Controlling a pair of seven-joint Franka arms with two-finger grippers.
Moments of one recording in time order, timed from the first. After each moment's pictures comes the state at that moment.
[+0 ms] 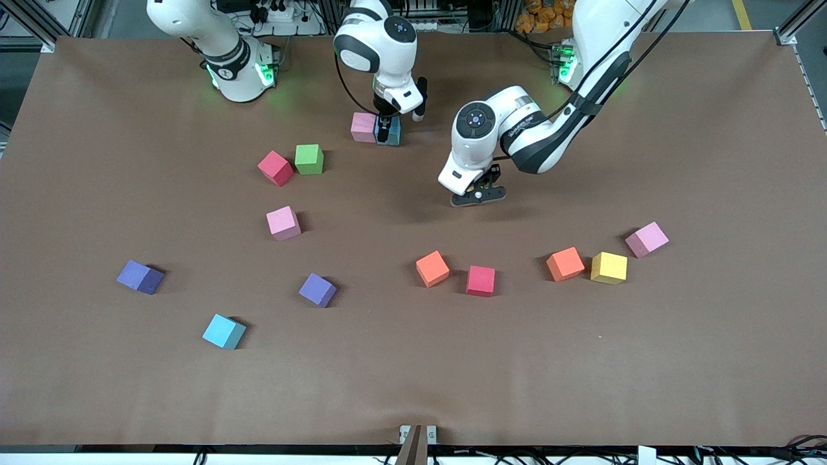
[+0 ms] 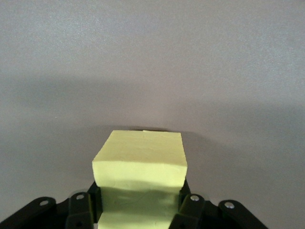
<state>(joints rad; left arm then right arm) -0.19 0.46 -0.62 -2.10 0.33 2.33 -1.16 1.44 0.31 -0.25 -2.33 -0.07 2.47 -0.23</state>
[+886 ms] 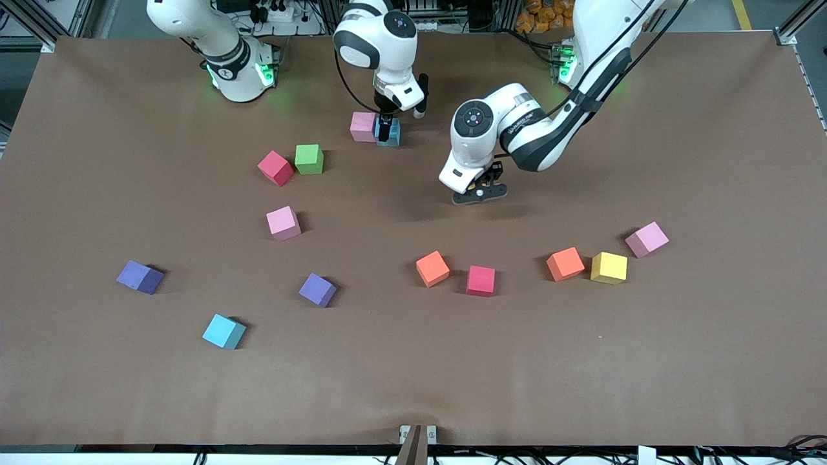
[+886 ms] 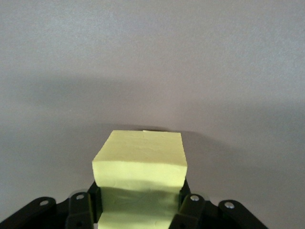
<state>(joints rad) -0.19 0.44 -0.63 -2.09 0.33 2.26 -1.17 1.44 0.27 -0.25 -2.33 -0.07 2.44 -0.23</state>
